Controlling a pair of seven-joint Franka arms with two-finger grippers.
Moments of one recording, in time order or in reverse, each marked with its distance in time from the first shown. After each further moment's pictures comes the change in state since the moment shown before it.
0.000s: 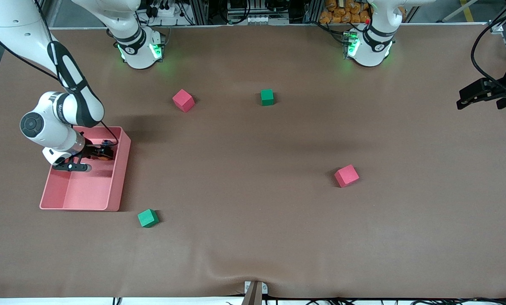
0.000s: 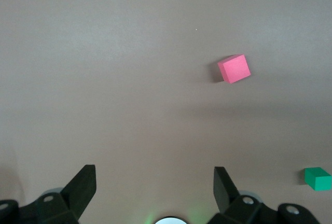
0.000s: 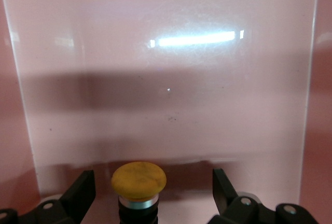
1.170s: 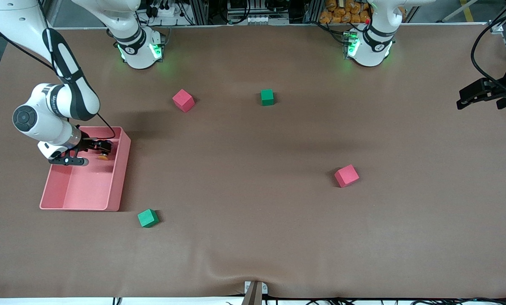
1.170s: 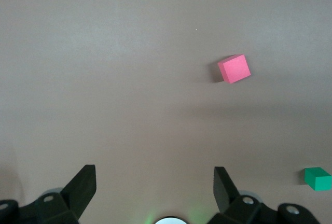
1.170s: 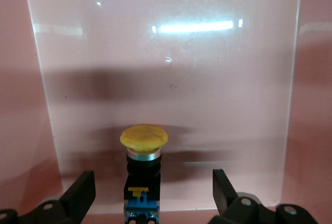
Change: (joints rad) left arm 0.000 0.000 0.000 0.000 0.000 0.000 0.000; right arm 0.000 -0.089 0.000 -0.039 0.000 -0.095 0.000
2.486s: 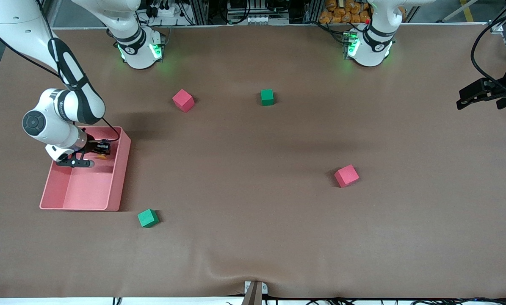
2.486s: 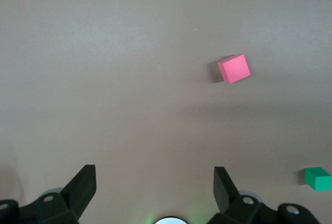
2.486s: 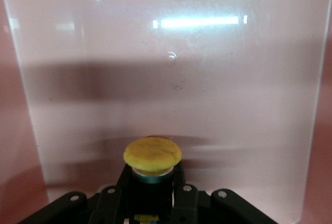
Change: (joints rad) left arm 0.000 0.000 0.000 0.000 0.000 0.000 0.000; right arm 0.001 0.055 0.004 0.017 0.000 0.021 0.001
